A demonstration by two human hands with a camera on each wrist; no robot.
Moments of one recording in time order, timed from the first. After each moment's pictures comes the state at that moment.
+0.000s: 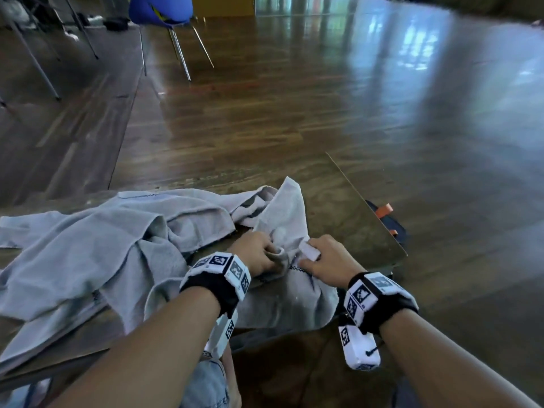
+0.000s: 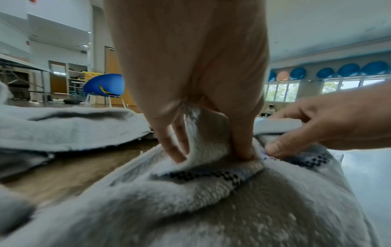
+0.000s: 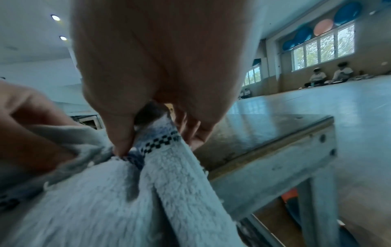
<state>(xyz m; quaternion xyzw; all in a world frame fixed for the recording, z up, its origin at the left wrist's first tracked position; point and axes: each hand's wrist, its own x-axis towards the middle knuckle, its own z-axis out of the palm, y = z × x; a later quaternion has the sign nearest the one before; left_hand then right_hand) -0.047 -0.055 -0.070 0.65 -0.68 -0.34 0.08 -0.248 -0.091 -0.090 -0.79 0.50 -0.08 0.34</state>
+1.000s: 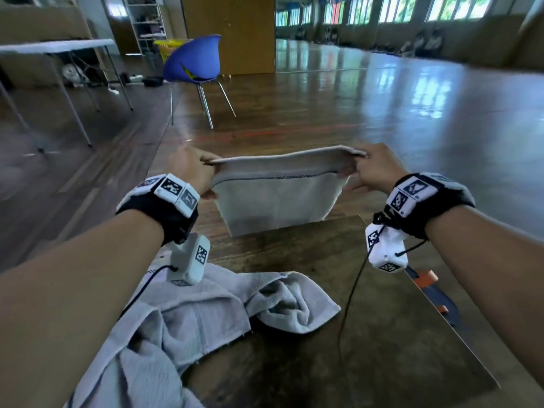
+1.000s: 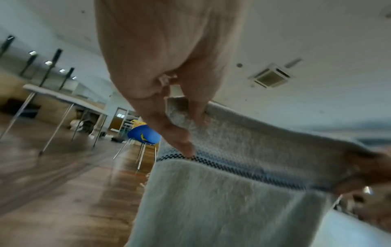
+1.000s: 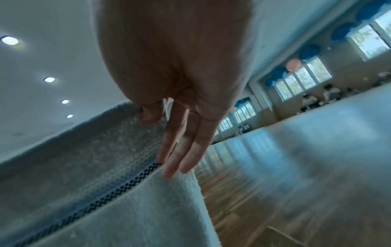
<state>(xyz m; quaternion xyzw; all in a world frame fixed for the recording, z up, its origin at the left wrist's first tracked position) 0.113 -0.231 0.066 0.77 -0.47 -0.09 0.42 -0.176 -0.364 0.052 -0.74 0.51 -0.33 0.30</state>
